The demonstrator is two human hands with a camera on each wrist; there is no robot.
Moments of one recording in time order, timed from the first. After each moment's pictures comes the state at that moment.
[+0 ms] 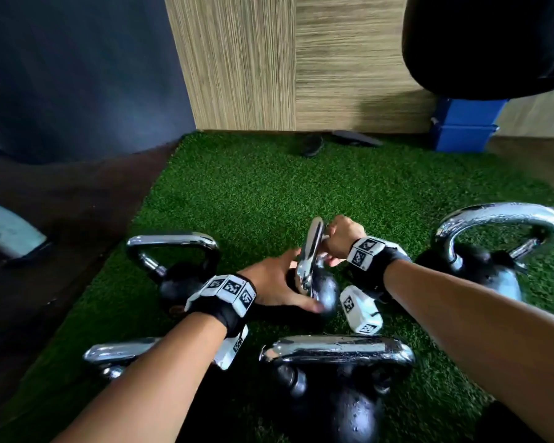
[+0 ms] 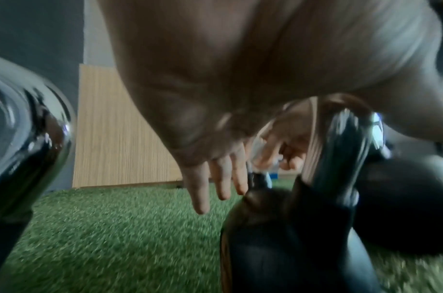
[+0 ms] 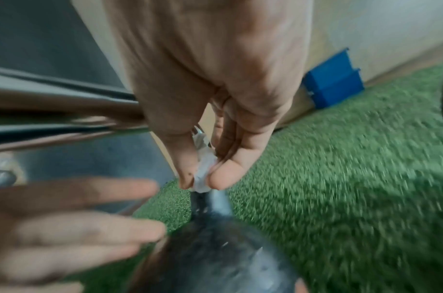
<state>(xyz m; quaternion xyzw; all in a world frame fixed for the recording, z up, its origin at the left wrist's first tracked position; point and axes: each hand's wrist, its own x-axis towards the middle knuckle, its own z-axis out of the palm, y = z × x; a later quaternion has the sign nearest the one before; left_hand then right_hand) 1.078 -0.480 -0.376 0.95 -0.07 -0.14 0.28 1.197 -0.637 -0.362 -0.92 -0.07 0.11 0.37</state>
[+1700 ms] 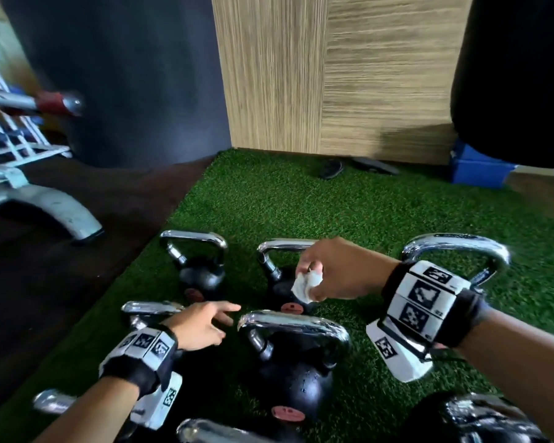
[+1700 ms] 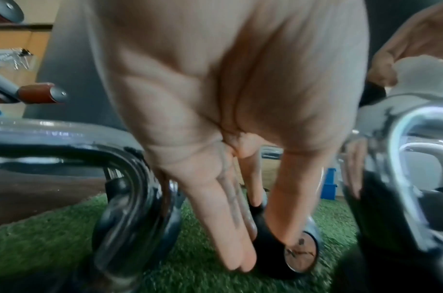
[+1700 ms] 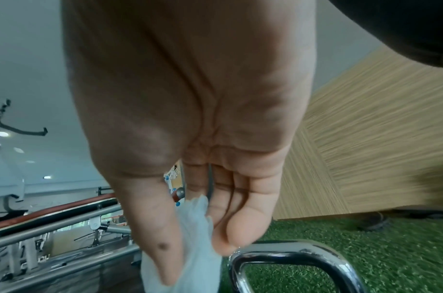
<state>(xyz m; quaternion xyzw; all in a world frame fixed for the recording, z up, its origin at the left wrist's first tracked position) 0.923 -0.462 -0.379 0.92 0.16 -0.13 0.33 1.057 -0.733 -0.229 -0.84 -0.51 0.12 0.13</state>
